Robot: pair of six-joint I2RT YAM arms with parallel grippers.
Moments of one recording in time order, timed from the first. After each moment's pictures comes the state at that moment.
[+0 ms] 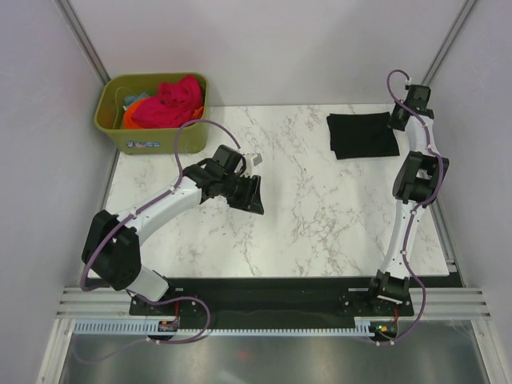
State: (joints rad) left arm -0.62 1.51 1.14 -0.58 0.40 -0.35; right arm -0.28 2.59 2.39 -0.55 -0.03 0.08
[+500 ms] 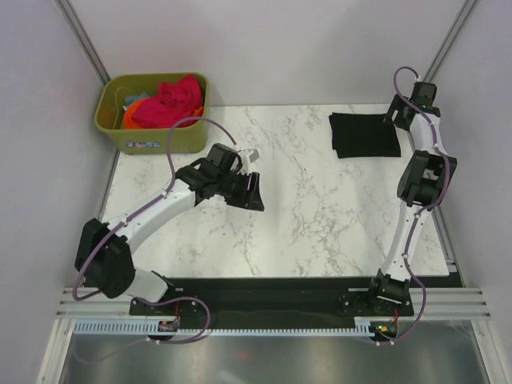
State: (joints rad) left arm -0.61 1.47 1.14 -0.57 0.39 -0.35; right arm -0.29 2.51 2.31 -0.53 0.04 0.13
